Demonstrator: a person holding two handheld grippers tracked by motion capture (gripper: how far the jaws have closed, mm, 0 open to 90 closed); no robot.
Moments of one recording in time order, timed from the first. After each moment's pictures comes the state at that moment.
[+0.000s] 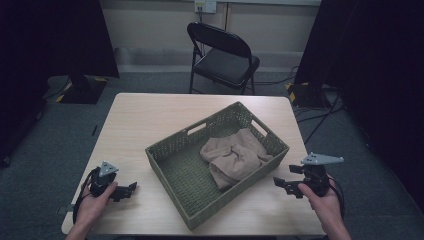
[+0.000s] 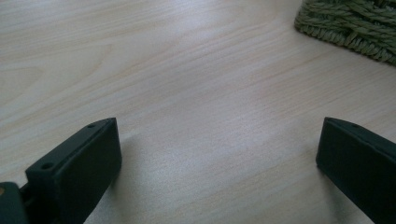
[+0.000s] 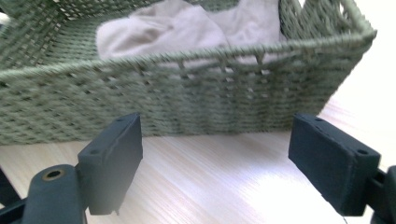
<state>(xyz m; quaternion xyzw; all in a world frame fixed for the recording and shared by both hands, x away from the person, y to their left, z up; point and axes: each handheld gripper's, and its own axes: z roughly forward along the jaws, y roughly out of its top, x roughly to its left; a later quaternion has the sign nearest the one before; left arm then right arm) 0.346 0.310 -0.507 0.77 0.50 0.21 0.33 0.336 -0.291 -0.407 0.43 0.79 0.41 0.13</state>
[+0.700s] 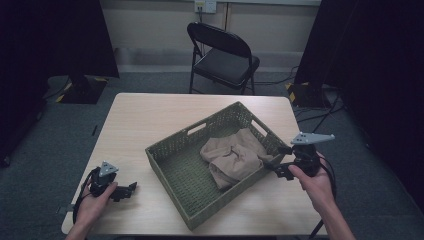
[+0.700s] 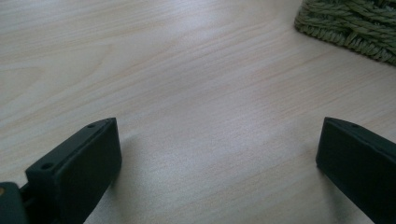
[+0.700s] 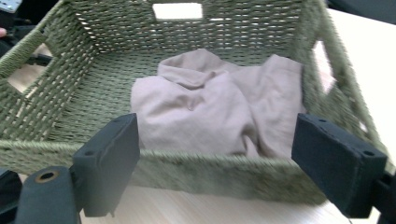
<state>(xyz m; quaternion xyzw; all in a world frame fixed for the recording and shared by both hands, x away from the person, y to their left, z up) 0.346 0.310 -0.507 0.77 0.50 0.21 0.33 0.367 -0.257 -0.361 0.38 0.81 0.43 0.12</state>
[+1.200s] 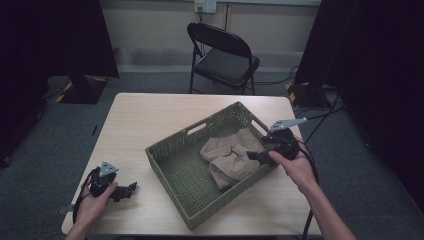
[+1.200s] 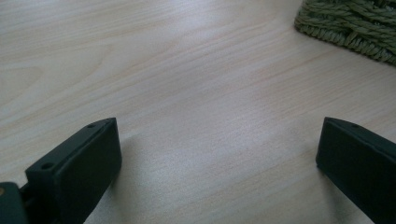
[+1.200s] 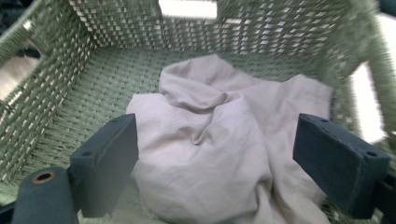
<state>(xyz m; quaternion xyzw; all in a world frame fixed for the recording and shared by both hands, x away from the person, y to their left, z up) 0.346 0.310 -0.507 0.77 0.50 0.21 0.33 0.414 -0.215 -0.363 0.35 0.84 0.40 0.10</state>
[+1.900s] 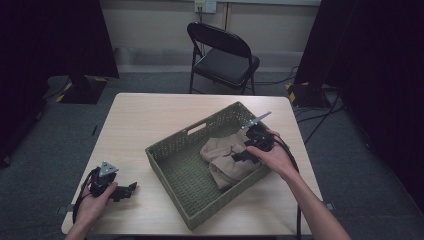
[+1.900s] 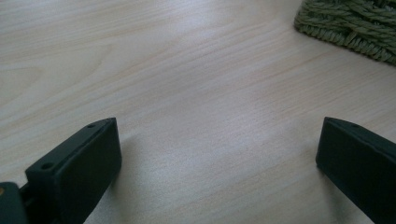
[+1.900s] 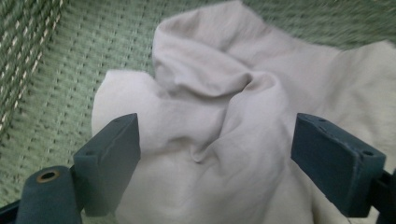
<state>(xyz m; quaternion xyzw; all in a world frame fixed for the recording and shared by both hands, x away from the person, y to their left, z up) 0.346 0.310 -0.507 0.77 0.50 0.21 0.33 0.463 -0.170 -0.402 0.34 0.89 0.29 0.02</state>
